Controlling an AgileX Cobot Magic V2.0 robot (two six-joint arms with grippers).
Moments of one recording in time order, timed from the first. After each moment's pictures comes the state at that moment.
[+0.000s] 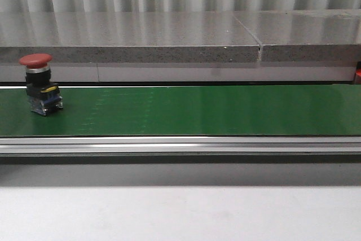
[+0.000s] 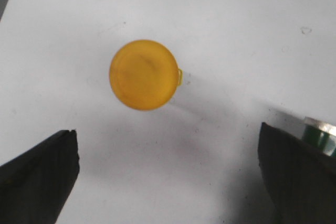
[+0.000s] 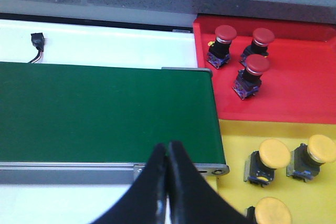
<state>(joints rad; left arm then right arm) 0.40 1.92 -1.51 -0.14 0.87 0.08 -0.19 0.49 -0.61 0.10 0.66 -0.14</state>
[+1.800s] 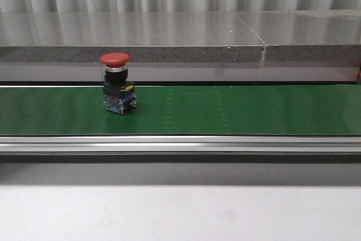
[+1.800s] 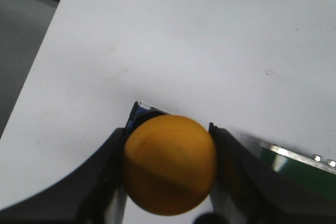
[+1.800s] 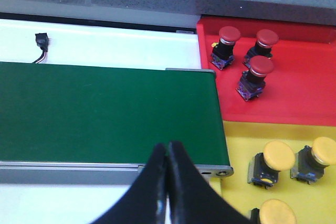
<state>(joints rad) 0.35 1.87 -1.65 -0.13 0.98 0.06 -0.19 0.49 -0.61 0.10 0.66 -0.14</state>
